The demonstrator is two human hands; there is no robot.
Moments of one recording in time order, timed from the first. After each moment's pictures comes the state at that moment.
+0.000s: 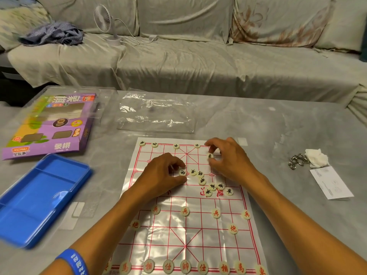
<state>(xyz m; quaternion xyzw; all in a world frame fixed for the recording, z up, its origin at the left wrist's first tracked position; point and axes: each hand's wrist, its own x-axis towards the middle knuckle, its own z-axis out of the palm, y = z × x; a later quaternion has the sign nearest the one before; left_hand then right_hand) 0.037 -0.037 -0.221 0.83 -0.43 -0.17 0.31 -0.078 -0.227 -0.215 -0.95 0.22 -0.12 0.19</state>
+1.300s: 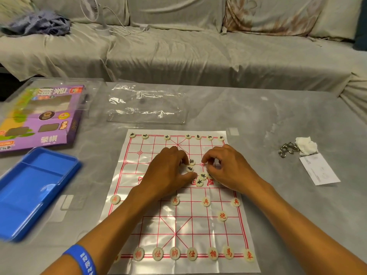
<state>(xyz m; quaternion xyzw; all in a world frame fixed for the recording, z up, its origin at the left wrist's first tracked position) -0.004 -0.063 -0.220 0.85 -0.47 -0.10 0.24 -0.124 -0.212 -0.219 -0.96 0.19 -0.08 0.20</state>
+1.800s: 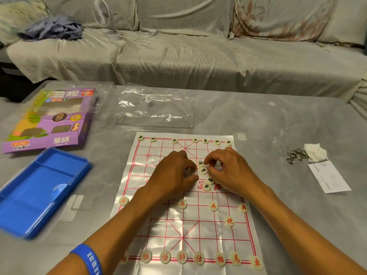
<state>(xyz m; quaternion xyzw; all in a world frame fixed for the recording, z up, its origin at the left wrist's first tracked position) 0.005 -0.058 -0.226 0.83 -0.50 -0.08 0.22 -0.111 -0.204 -0.221 -0.95 0.21 -0.08 0.22</state>
